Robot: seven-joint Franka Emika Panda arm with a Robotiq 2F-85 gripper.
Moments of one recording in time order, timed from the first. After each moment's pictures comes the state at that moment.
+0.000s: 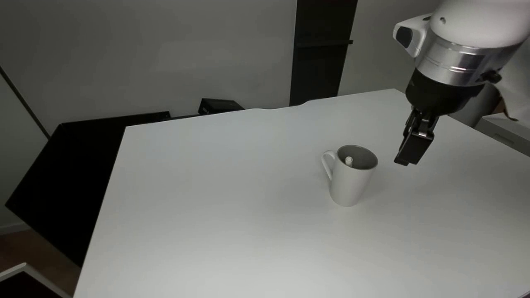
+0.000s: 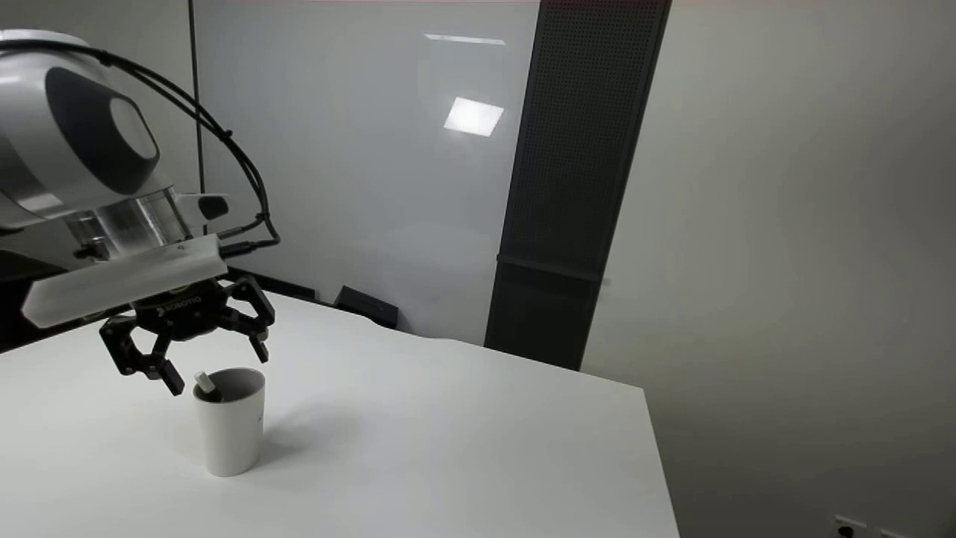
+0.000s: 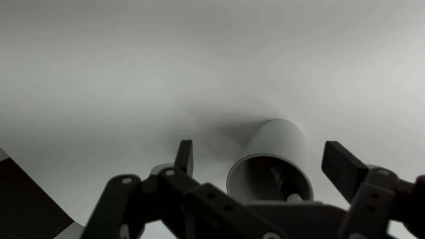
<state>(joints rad) 0.08 0.05 0.02 -2.52 -0.69 2.69 0.05</state>
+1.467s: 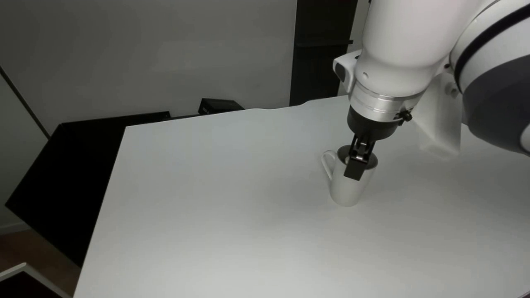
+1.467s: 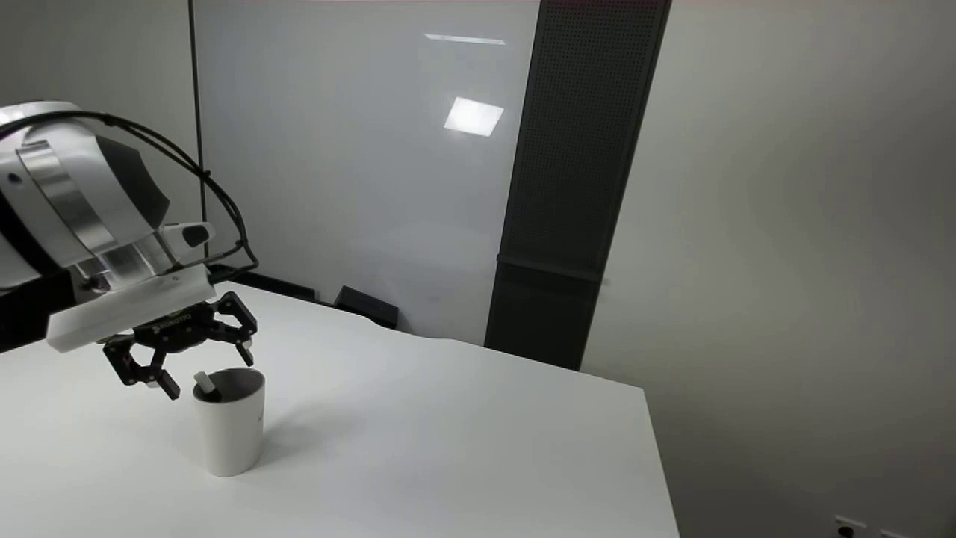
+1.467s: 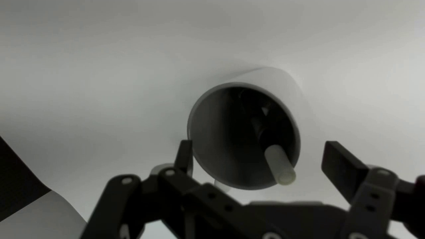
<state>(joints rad) 0.16 0.29 0.03 -2.34 -0.89 2.73 0.27</state>
